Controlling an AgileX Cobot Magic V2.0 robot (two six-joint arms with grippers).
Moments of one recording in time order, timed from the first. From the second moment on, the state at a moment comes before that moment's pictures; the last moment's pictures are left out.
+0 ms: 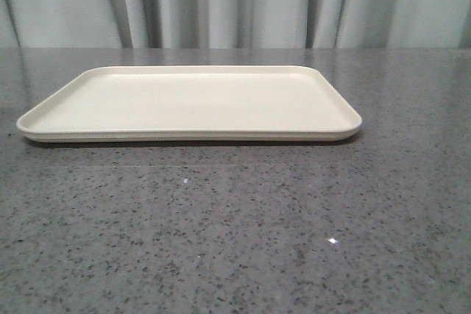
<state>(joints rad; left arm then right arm) -0.11 1.22 -1.14 0.15 1.24 0.04 0.07 0.73 -1.20 0.00 0.60 -0.02</state>
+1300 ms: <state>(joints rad) -0.39 1.62 -1.73 -0.14 1.26 0.14 0.07 0.73 -1.20 -0.01 0.60 -0.02</state>
